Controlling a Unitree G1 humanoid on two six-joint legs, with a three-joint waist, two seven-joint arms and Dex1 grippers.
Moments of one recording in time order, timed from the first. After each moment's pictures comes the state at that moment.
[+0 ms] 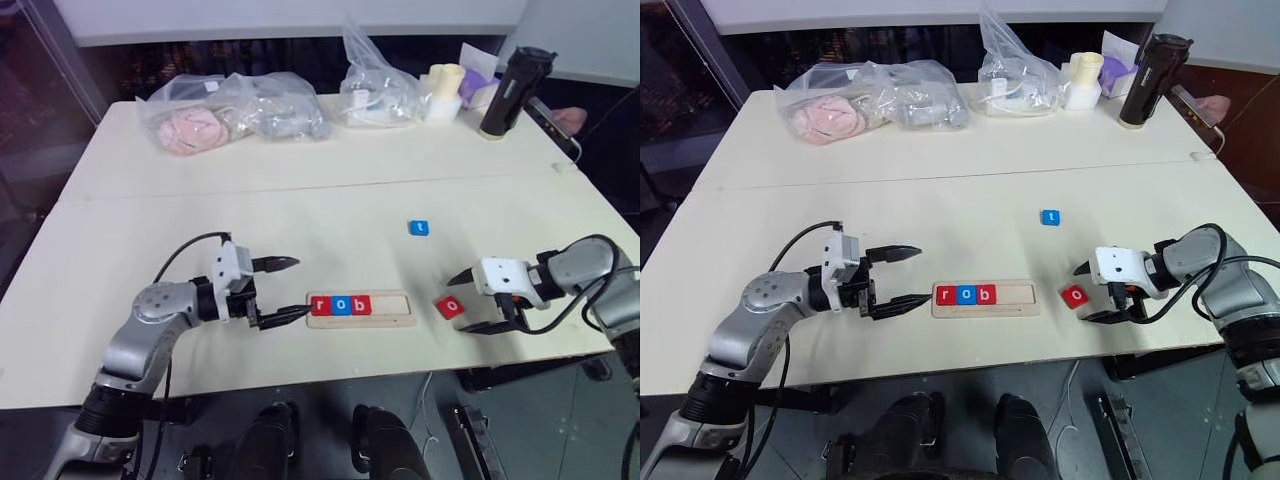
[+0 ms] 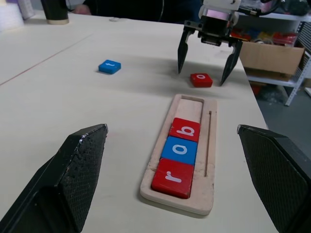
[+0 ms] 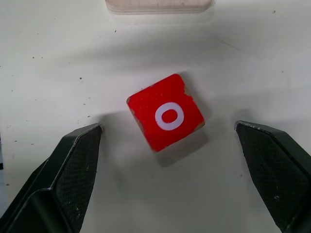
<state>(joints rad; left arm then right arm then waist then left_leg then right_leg) -0.24 0.54 -0.06 -0.17 -0.45 0.24 -1.07 -0.51 -1.01 0.23 0.42 0.06 -0.18 1.44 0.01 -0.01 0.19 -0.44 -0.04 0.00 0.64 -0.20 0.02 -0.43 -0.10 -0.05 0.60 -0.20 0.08</state>
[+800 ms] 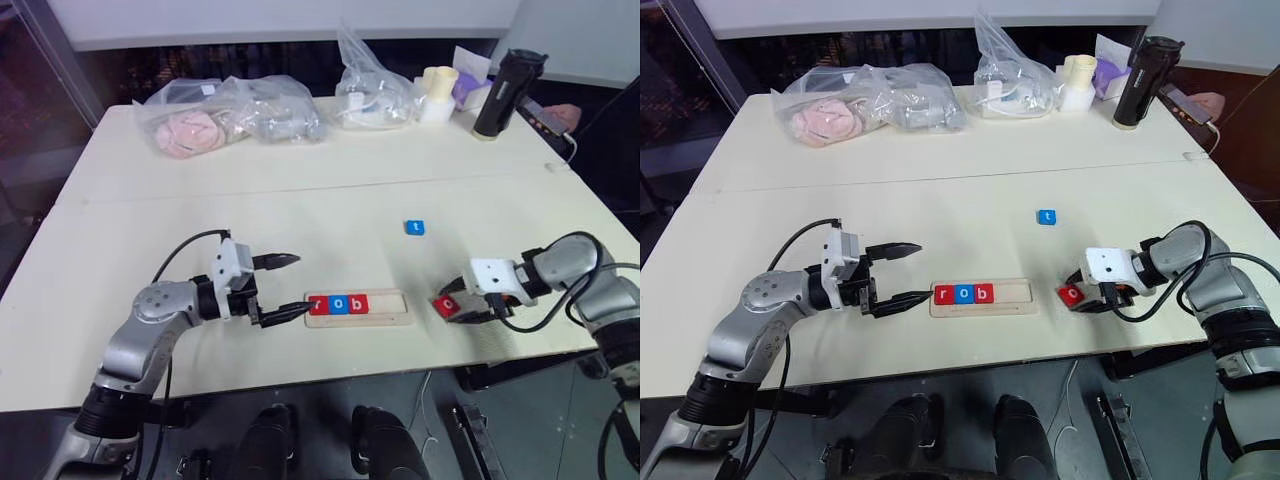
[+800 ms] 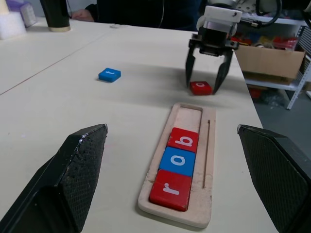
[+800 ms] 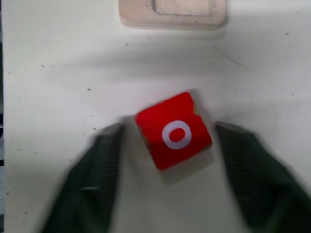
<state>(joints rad) -0.24 0.53 -0.06 -0.20 -0.47 0.26 -1.04 -0.55 -0.94 0.23 0.47 0.02 -0.24 1.50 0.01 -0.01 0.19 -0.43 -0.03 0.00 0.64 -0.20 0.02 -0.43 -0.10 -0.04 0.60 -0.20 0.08</state>
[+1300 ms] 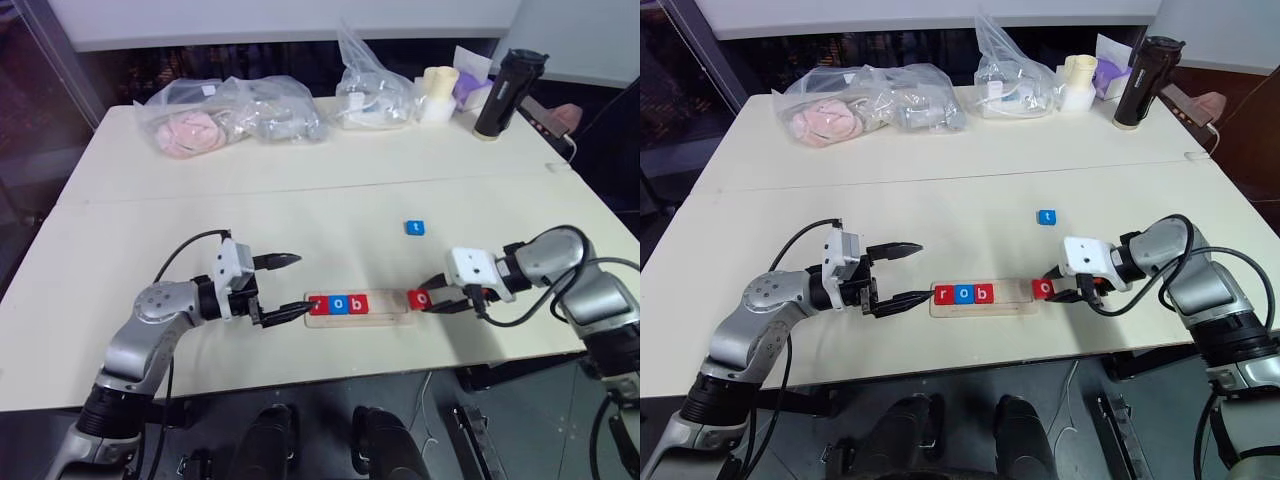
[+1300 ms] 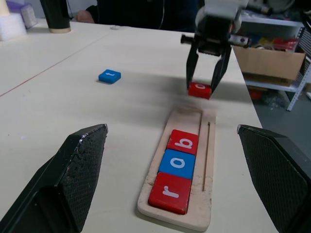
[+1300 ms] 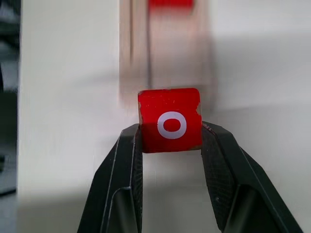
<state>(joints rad) -0.24 0.52 -0.06 -0.20 -0.47 0.26 -1.04 -0.52 -0.92 0.20 0.07 0.11 0.14 1.44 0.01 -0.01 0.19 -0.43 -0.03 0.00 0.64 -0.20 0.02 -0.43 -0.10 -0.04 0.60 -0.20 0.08</state>
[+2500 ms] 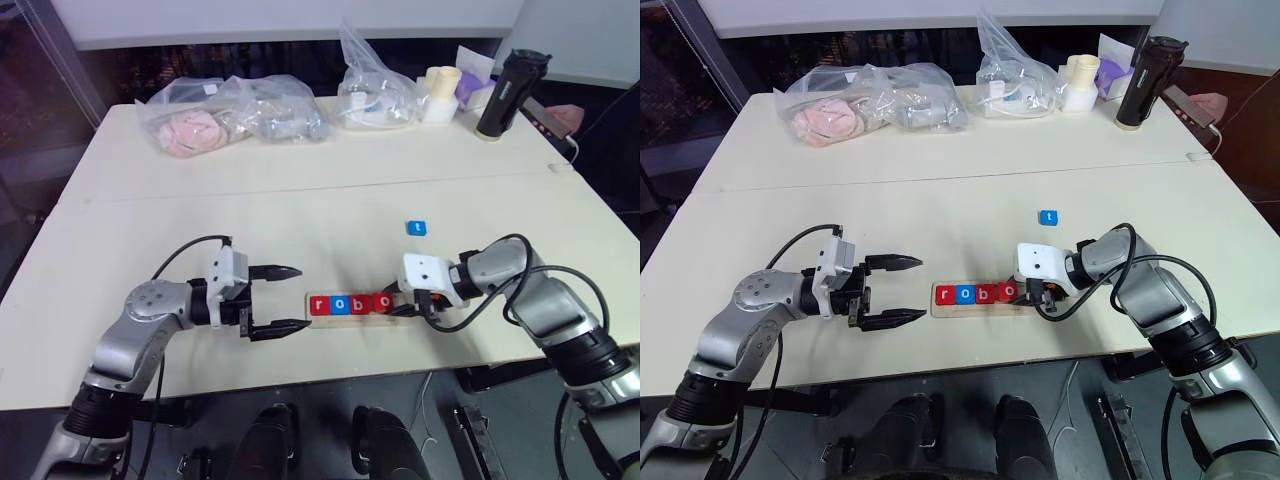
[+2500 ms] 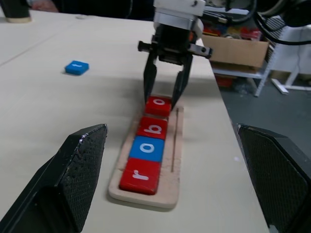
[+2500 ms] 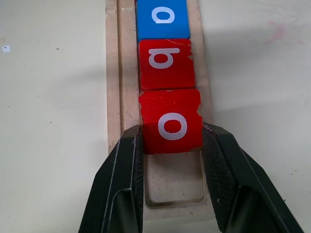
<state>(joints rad) -0.24 0.59 -0.07 -0.20 -0.49 0.27 -1.19 -0.52 -0.81 0.32 -0.05 0.02 0.32 1.29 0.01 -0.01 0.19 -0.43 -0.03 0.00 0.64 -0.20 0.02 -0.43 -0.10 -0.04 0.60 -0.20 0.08</state>
